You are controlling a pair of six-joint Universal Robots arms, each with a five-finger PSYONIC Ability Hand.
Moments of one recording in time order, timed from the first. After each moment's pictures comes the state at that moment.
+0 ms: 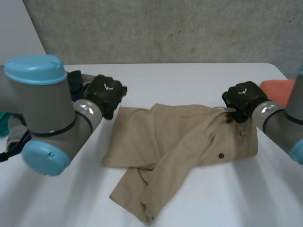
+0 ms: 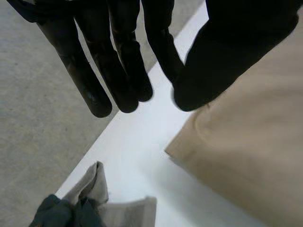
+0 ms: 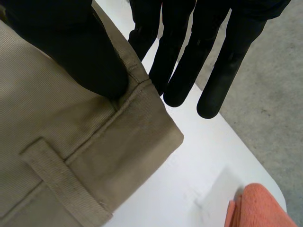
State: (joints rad) left arm 4.18 -2.05 -1.26 3.08 -1.58 3.69; right arm 1.81 -1.10 1.37 0.05 1.38 2.53; left_hand 1.05 1.07 1.07 1.09 0.91; right_hand 1.12 1.17 1.19 1.20 1.02
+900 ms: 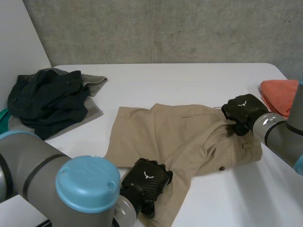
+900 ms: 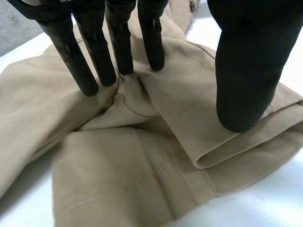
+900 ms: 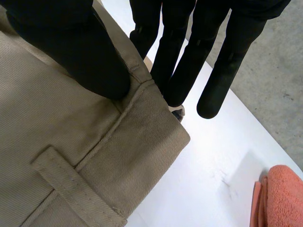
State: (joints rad) left arm 3.82 -1.97 -1.70 3.14 -1.62 3.34; right arm 1.81 -1.16 1.49 0.07 1.38 2.53; left_hand 0.46 0.45 0.45 0.46 0.28; right_hand 1.12 1.17 1.19 1.20 1.02
